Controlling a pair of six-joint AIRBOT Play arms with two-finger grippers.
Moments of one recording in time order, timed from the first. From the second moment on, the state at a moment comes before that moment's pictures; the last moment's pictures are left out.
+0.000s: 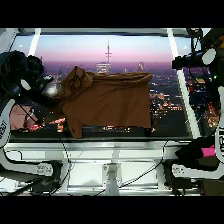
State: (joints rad) left arm 0.25 -1.58 1.12 1.40 -0.97 -0.71; right arm -0.09 -1.43 1.52 -1.53 0.93 1.21
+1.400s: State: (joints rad) left arm 0.61 -1.19 1.12 0.82 -1.47 -0.73; right arm -0.15 -1.43 0.90 -1.02 1.29 1.12
